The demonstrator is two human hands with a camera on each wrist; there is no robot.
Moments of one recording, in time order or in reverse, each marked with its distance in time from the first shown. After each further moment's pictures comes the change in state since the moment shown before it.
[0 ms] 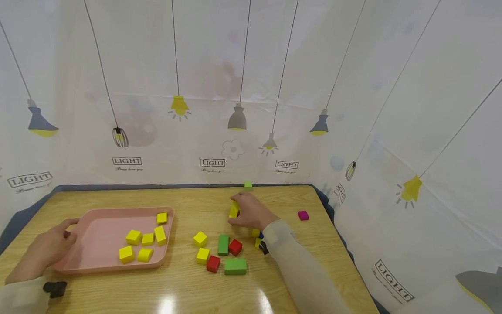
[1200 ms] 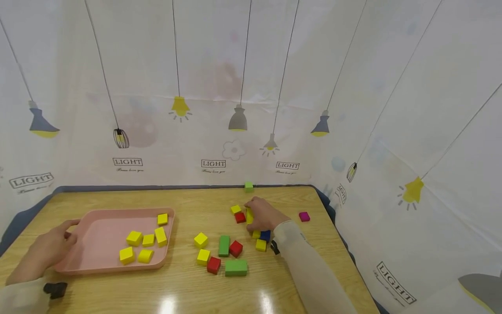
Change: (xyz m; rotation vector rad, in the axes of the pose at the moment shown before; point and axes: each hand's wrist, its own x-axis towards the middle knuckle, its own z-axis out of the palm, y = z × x) left_hand 0.002 0.000 0.000 -0.013 -0.011 -0.024; right_hand -0.010 0.040 -0.001 -0.020 -0.158 0.124
